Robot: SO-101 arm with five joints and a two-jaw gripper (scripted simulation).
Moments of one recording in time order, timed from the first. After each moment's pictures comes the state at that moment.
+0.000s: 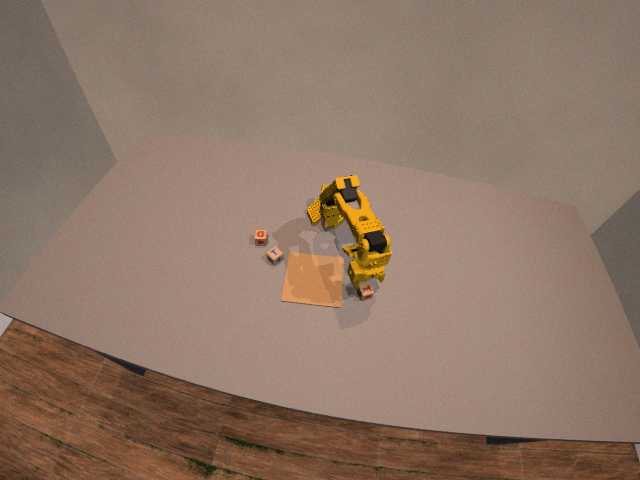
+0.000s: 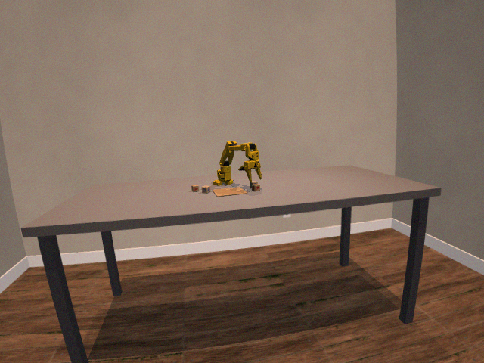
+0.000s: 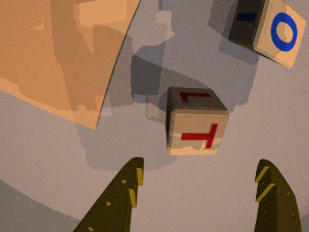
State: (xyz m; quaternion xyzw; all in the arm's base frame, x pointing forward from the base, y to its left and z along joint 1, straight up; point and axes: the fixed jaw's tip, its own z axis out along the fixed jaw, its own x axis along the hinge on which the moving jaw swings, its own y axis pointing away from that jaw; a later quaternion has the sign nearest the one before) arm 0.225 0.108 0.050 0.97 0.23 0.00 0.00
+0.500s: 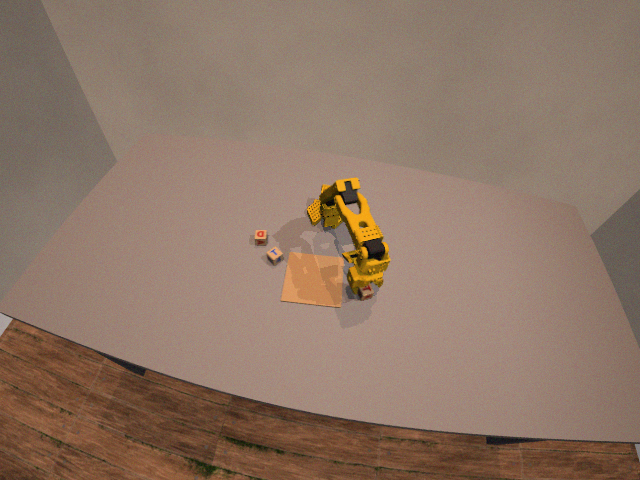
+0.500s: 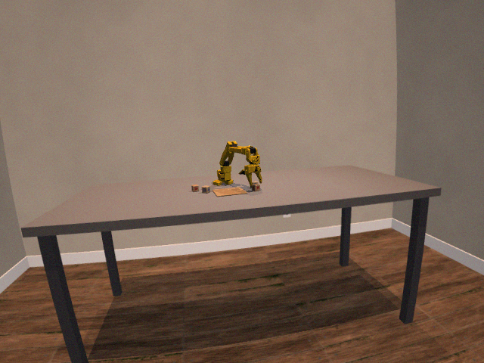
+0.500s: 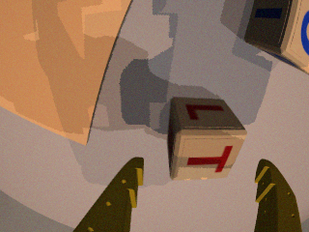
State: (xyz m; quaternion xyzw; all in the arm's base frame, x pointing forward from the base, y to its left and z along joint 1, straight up) arm 0.227 0.109 0.031 0.97 0.23 0.00 0.00
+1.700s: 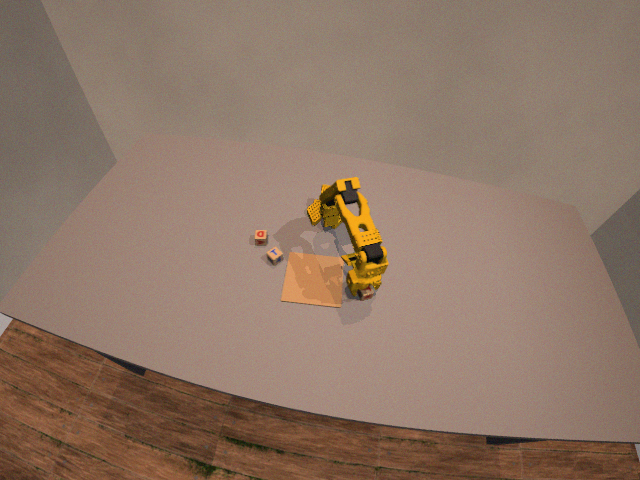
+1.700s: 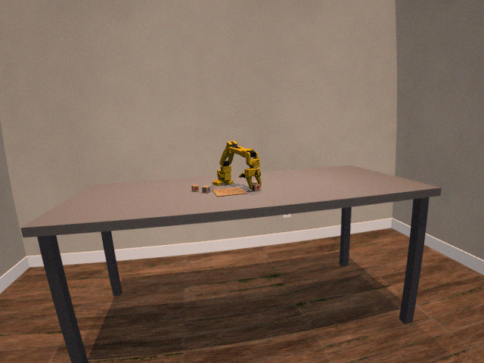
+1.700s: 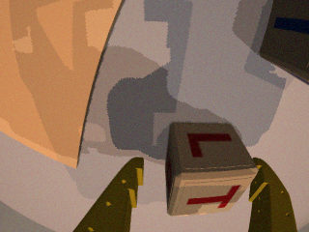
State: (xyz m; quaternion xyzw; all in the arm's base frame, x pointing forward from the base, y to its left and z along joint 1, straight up) arm 0.223 0.109 0.015 0.97 0.24 -0.01 0.00
